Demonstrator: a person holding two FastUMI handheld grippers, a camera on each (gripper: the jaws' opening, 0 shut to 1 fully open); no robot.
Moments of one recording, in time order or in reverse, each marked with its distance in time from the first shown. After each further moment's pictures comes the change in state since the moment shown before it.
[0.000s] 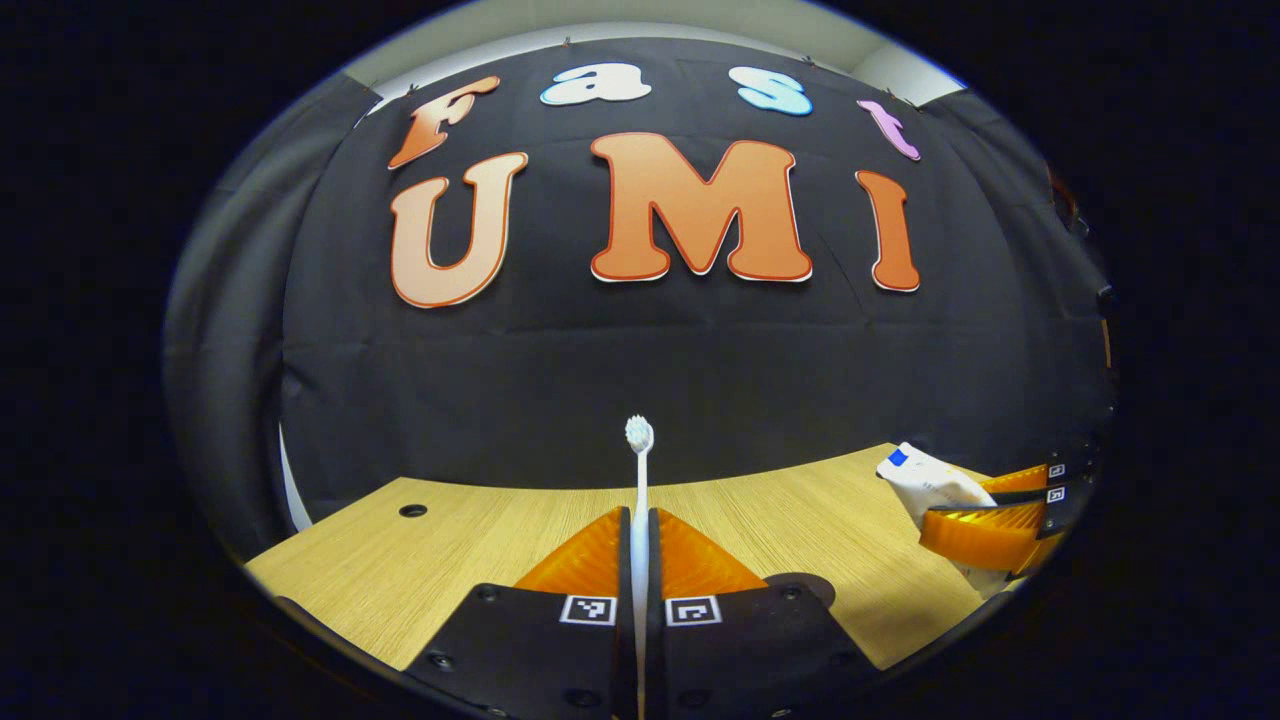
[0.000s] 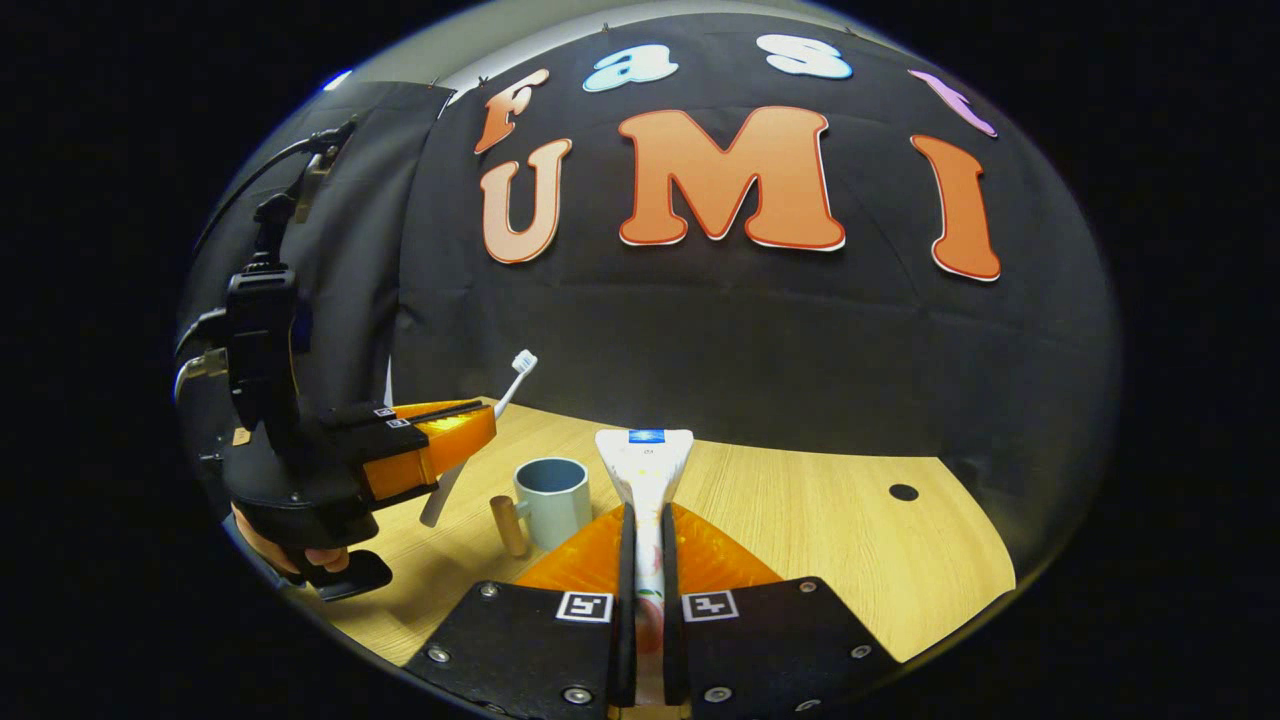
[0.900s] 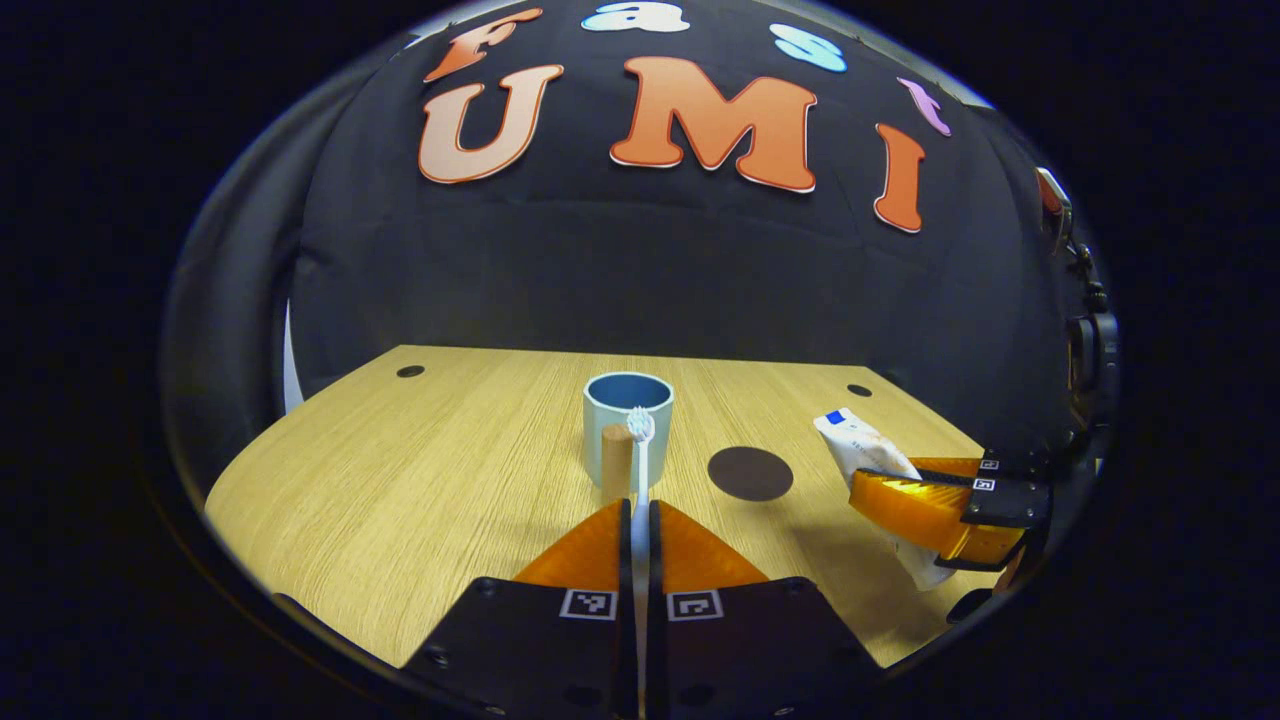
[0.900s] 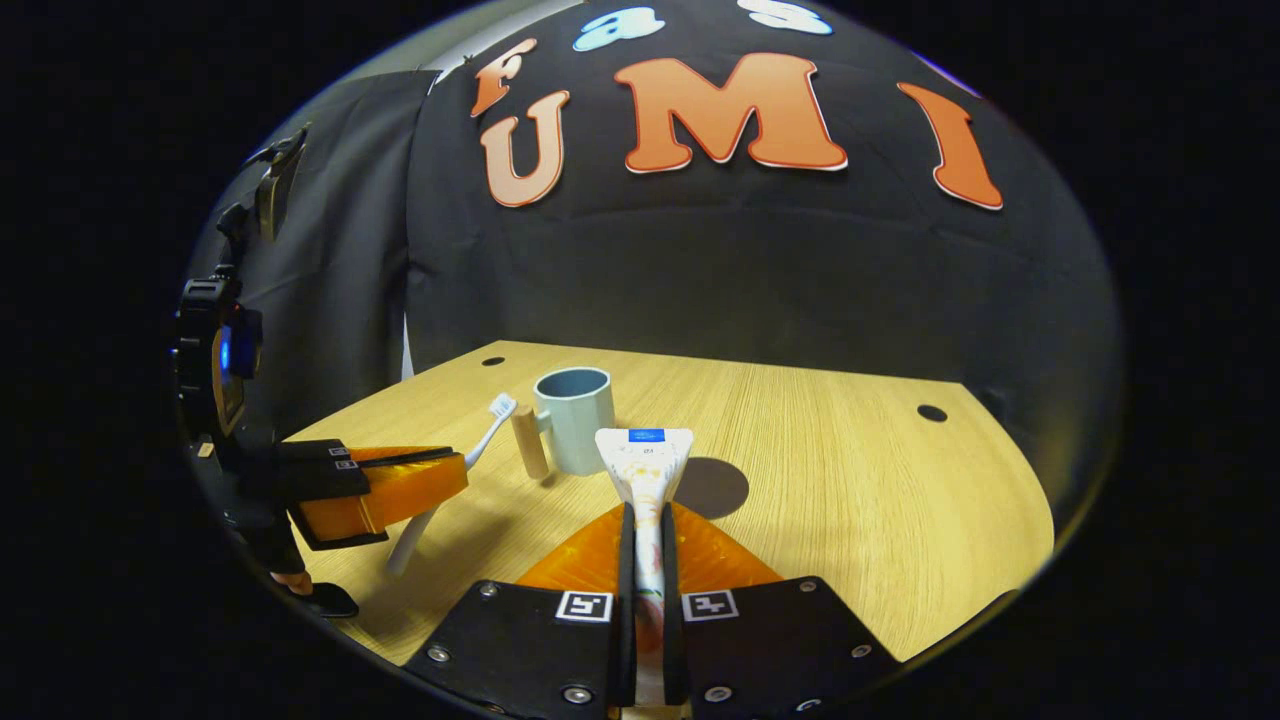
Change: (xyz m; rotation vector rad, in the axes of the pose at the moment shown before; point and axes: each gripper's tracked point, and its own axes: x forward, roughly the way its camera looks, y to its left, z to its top) left arm -0.090 -0.025 -0.098 -0.161 0.320 -0.020; right arm -0.017 0.023 -0.064 0.041 0.164 0.067
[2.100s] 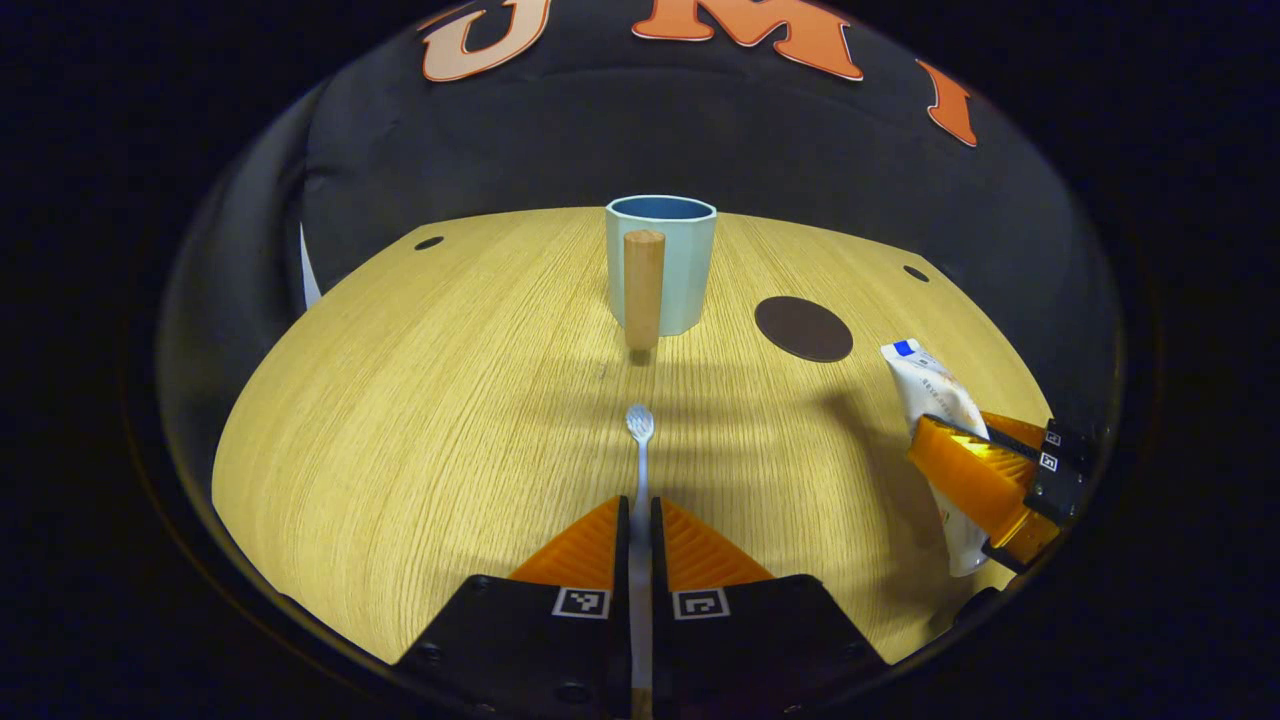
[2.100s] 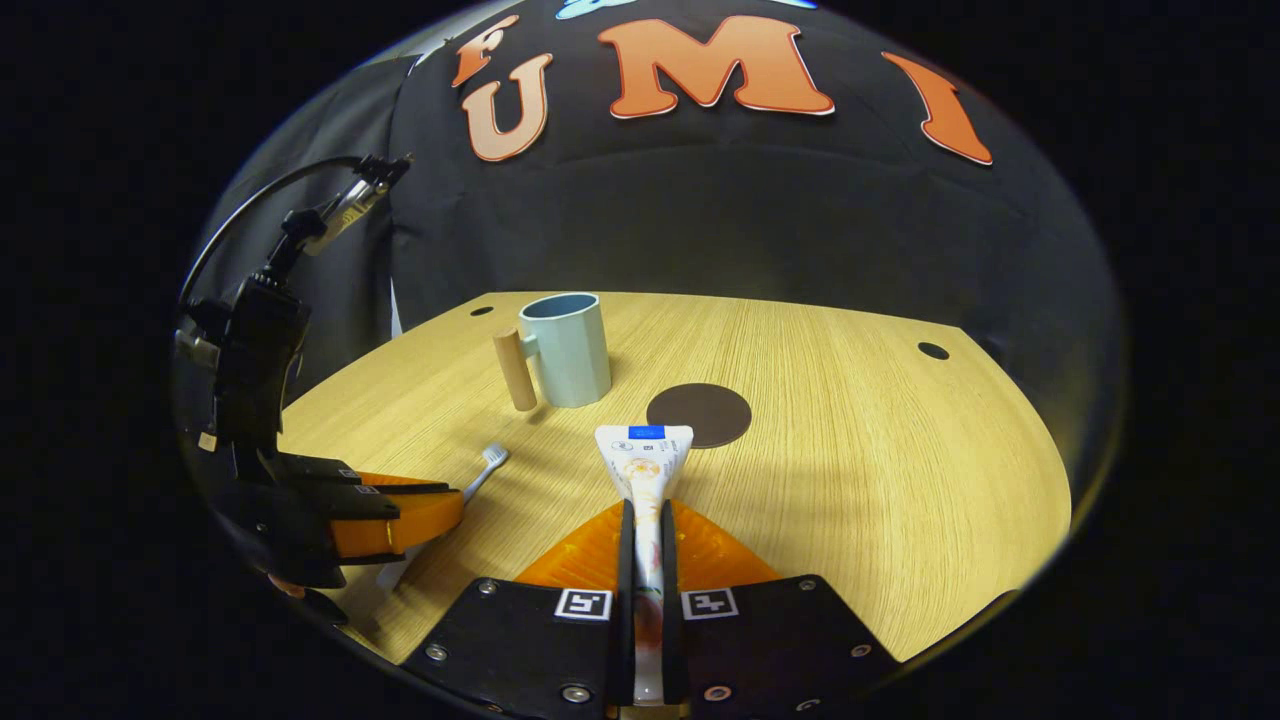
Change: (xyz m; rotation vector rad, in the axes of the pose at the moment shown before) left arm -0.001 -0.003 -0.073 -0.030 0.462 0.122; right arm -0.003 -0.001 -0.068 0.048 0.170 -0.015
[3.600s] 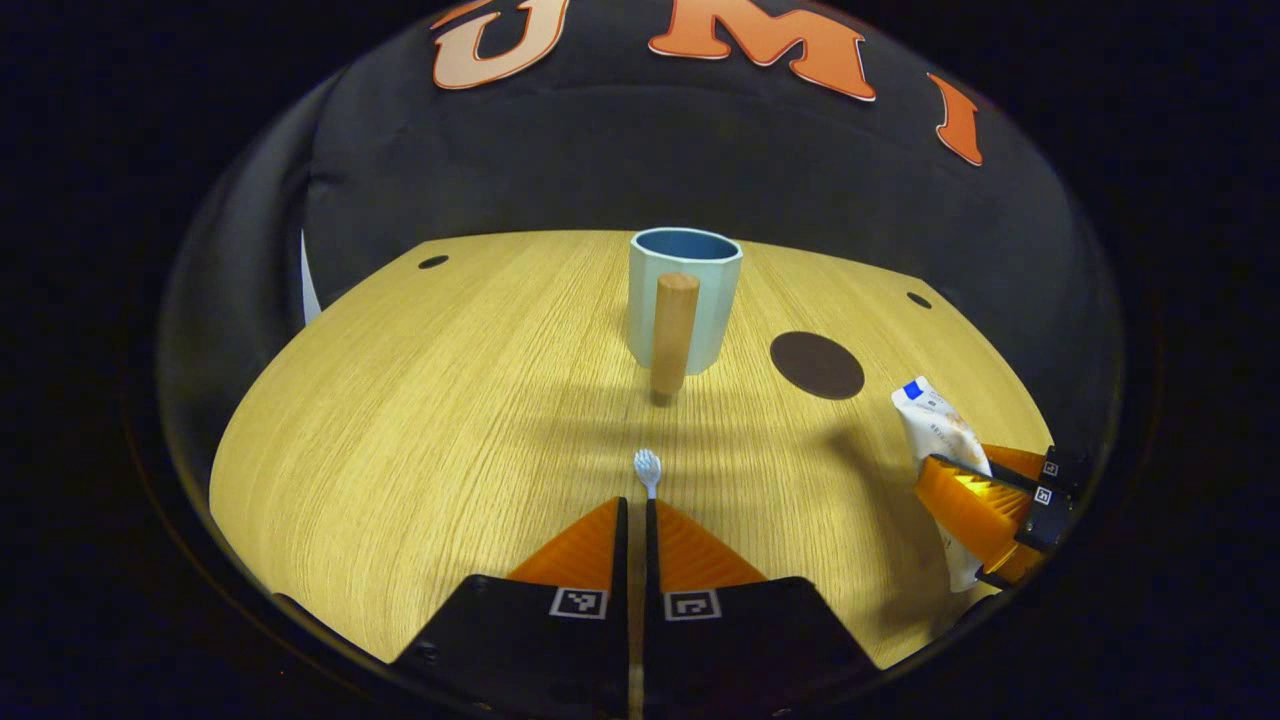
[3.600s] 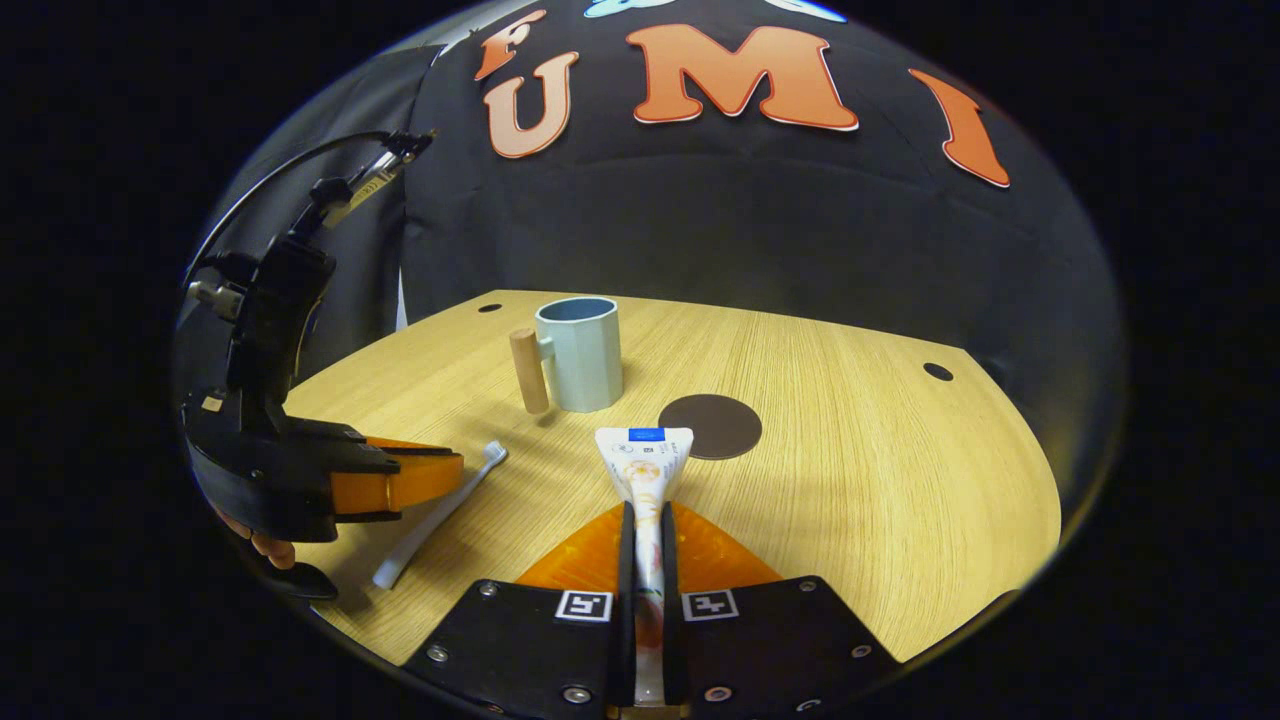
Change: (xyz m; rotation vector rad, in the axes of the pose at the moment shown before) left arm 0.004 0.006 0.015 -0.022 -0.038 0.000; right arm 0.004 0.008 0.001 -0.054 0.006 -0.003
